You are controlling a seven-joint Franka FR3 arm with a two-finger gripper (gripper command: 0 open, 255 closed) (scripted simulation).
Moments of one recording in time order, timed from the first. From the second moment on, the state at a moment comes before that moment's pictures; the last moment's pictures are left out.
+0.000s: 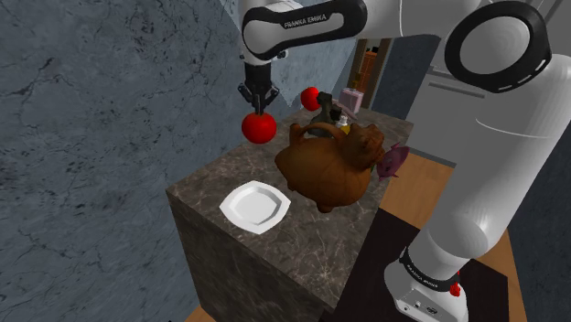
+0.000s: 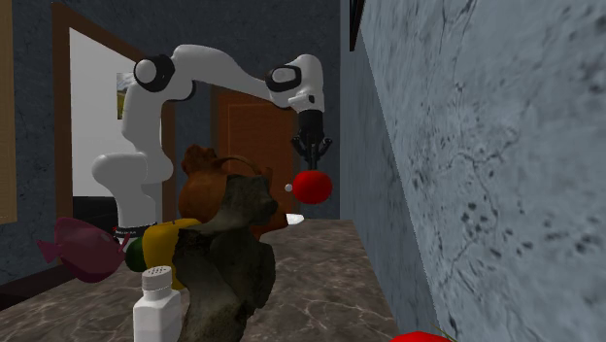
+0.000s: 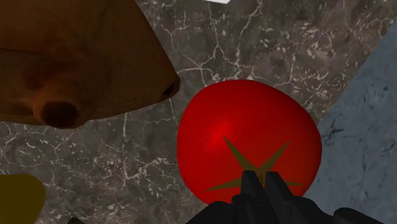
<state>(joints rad) -0.20 0.17 0.28 -1.68 -0.20 1.88 1.21</state>
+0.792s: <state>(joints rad) -0.19 0.17 0.29 -1.52 -0.19 1.73 1.19</state>
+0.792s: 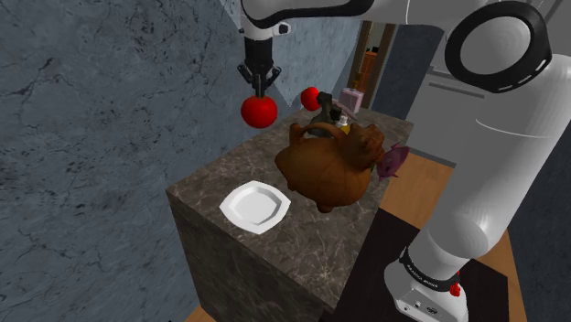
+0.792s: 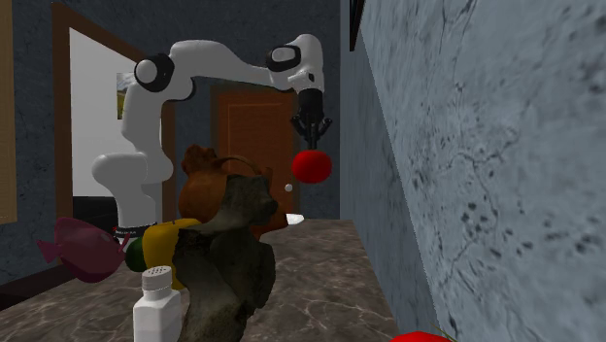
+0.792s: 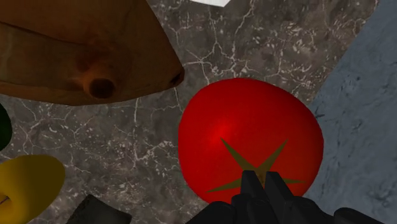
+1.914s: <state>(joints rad) -0.35 -0.10 0.14 -1.80 -0.11 1.79 0.88</state>
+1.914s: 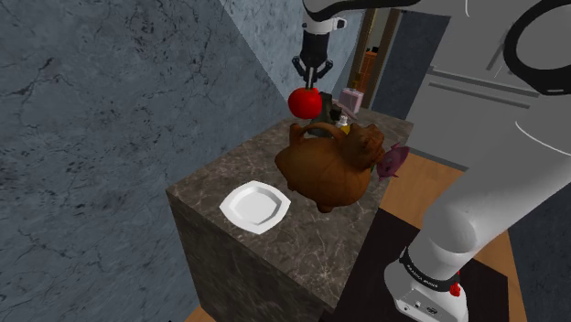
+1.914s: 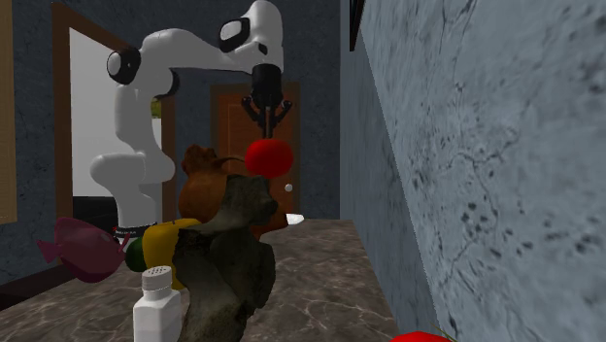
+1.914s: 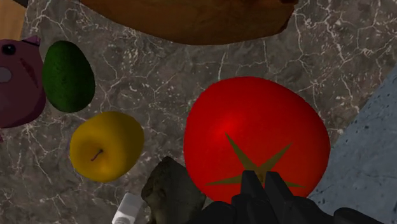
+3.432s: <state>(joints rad) -0.58 -0.17 -0.20 -1.88 -0.09 1.85 0.32</state>
